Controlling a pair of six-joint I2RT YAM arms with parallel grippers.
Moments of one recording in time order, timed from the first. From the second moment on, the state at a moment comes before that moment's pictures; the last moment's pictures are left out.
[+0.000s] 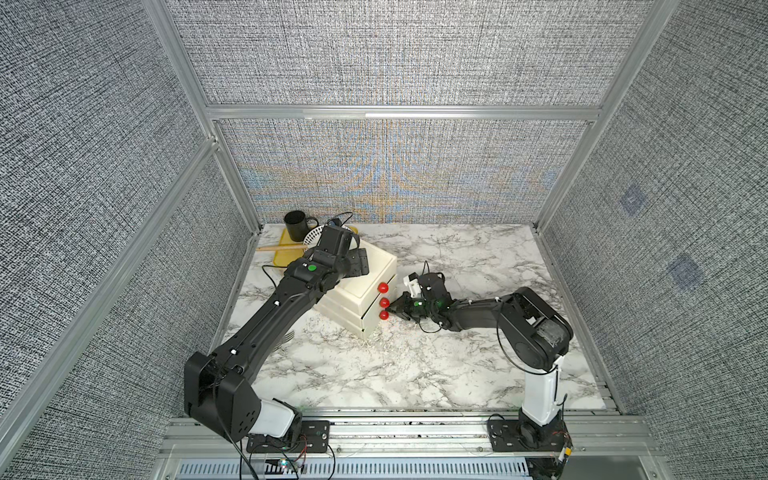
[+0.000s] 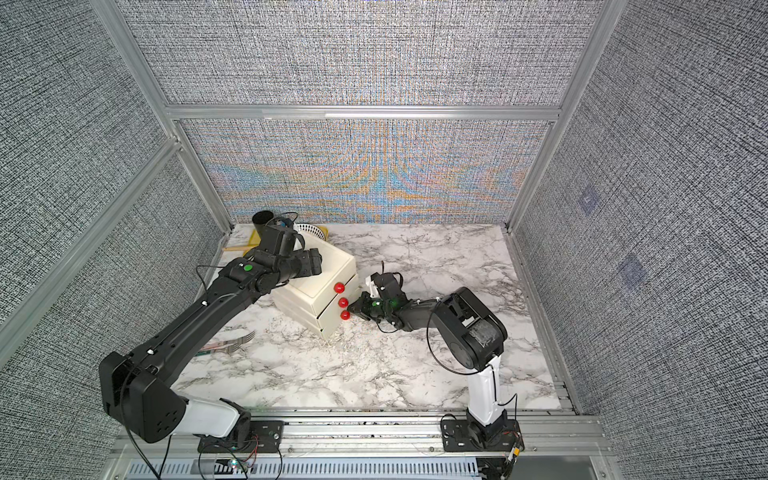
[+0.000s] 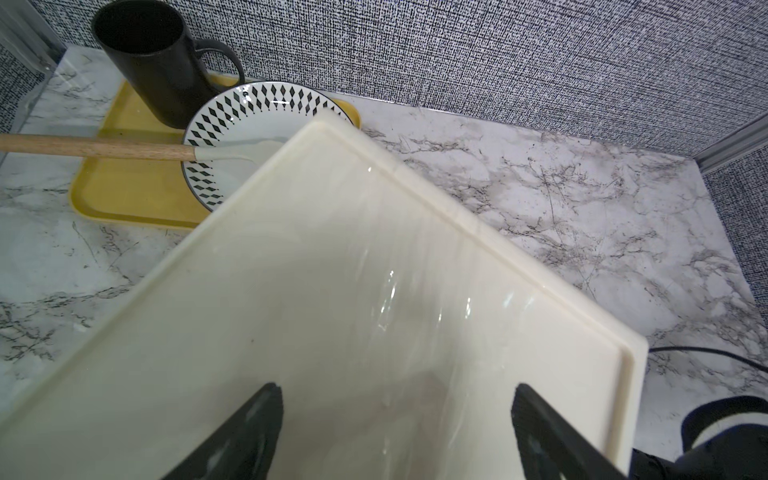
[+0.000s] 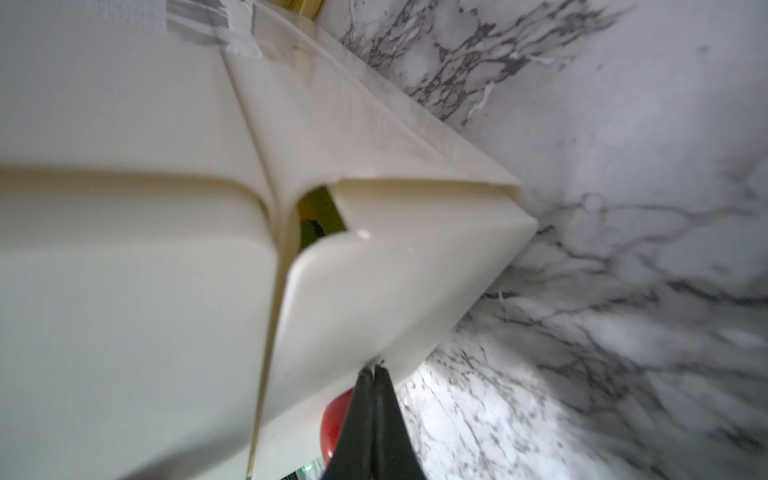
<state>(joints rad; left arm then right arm) -0.49 1.44 1.31 -0.63 -0.14 -0.47 0.64 1.98 0.97 0.44 -0.51 1.05</state>
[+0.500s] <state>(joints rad) -0.50 1.33 1.29 -0.69 -0.15 -0.48 0.64 1.85 0.97 0.31 -0.50 0.97</state>
